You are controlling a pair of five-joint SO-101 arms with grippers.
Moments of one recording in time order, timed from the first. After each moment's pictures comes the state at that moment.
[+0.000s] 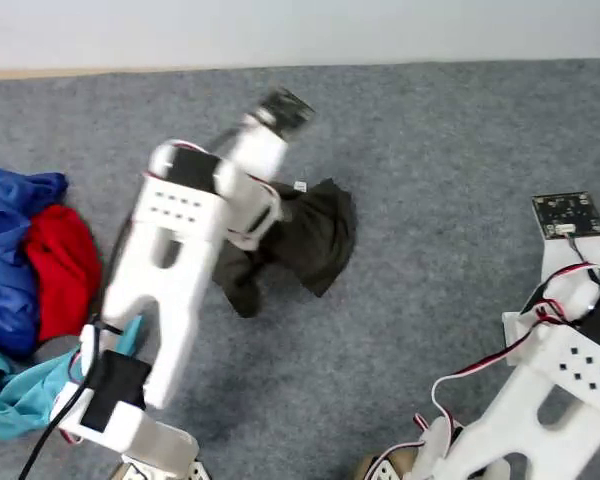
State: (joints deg) left arm 16.8 4.2 -2.4 83.4 -14.7; right arm 33.1 -41.3 24.1 100.0 36.7
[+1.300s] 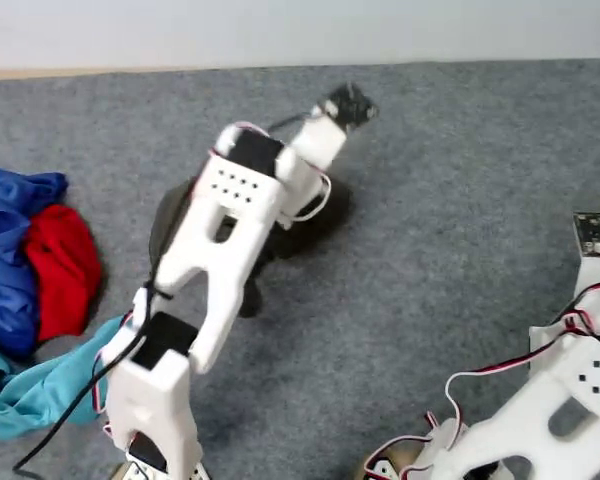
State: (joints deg) left arm 21.7 21.4 -30.9 90.1 -15.8; right arm 43.1 -41.6 24.1 100.2 39.1
